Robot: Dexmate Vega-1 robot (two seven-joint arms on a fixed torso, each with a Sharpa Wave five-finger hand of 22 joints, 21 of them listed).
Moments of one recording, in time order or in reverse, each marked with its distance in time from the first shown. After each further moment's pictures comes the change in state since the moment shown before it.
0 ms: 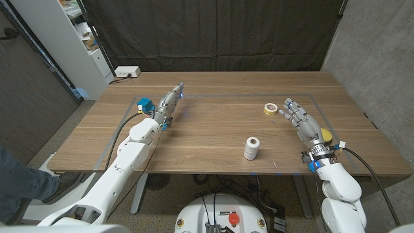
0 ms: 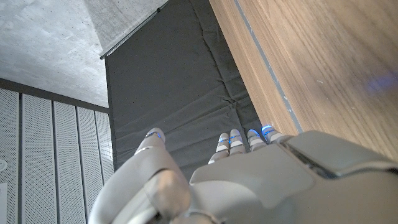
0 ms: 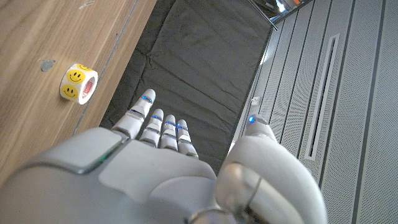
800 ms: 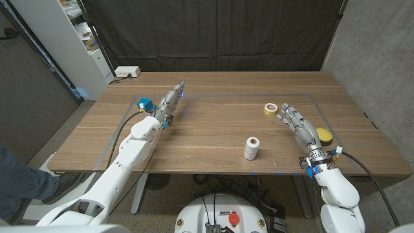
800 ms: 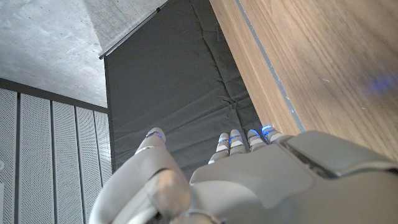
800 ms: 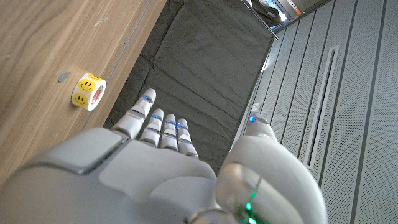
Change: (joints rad) left arm -0.044 -0.010 0.013 0.054 -0.002 -0.007 -0.015; left_hand 0.004 0.004 -0.004 -0.004 0.000 0.000 0.000 0.000 0.000 -0.004 0.004 0.000 0.000 0.000 0.000 0.000 0.000 0.000 0.000 -0.004 0.000; right arm -0.024 0.006 -0.013 0.030 -0.048 0.063 -0.017; right_hand 0.011 0.000 0.000 -0.008 0.004 -0.002 -0.005 0.000 0.000 0.006 -0.005 0.000 0.000 0.000 0.000 0.000 0.000 0.005 -0.005 0.000 0.000
